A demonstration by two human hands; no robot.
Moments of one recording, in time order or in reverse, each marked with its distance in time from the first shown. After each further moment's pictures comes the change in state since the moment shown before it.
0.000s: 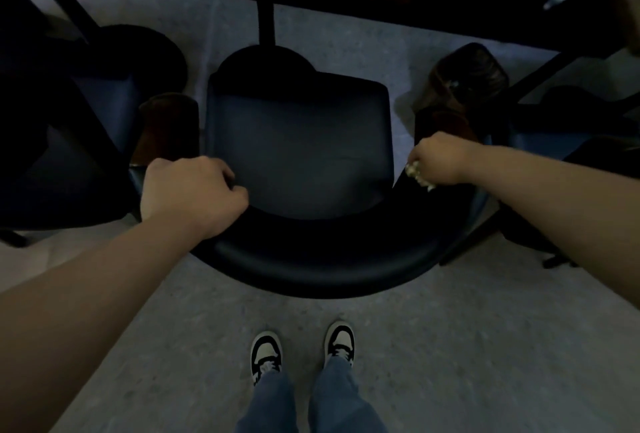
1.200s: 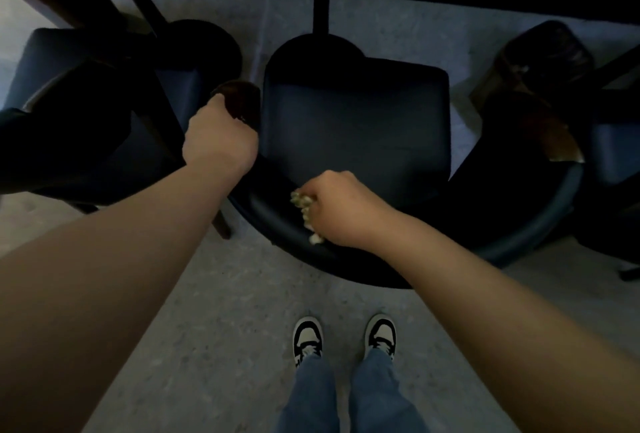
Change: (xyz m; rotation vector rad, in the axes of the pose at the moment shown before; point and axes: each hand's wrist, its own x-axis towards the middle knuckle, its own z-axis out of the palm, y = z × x) left_hand 0.032 -0.037 -0.009 -0.460 0.101 -0.523; right_hand -0.045 -0.221 -0.019 0.779 0.157 -0.298
